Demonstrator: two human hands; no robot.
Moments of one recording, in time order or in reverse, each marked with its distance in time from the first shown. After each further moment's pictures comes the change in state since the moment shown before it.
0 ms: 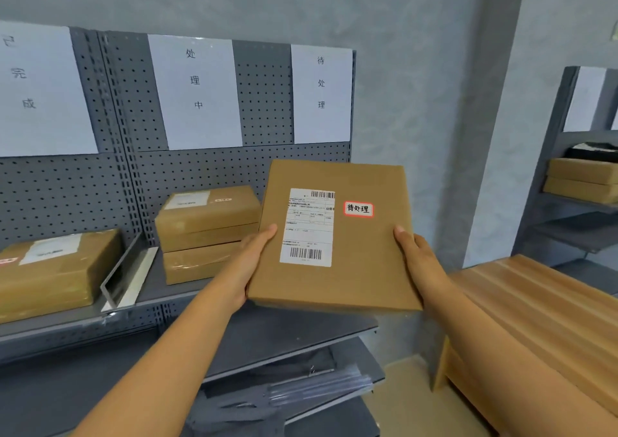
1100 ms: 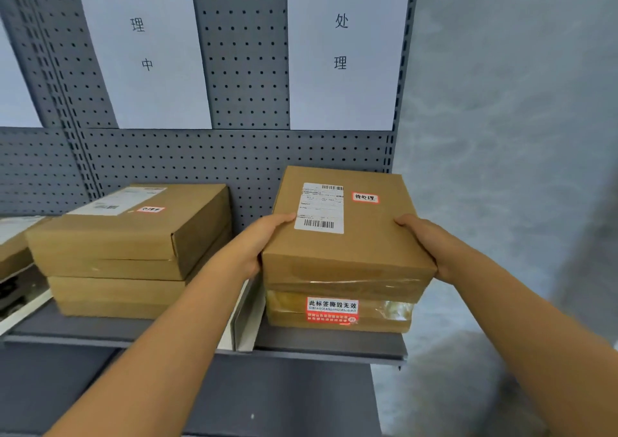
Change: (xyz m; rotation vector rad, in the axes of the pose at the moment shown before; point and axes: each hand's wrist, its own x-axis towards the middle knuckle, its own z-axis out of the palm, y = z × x) left_hand 0.317 0.008 0.121 -0.006 0.287 -0.129; right_hand 0.422 0.024 0.007 -0.051 -0.578 0.282
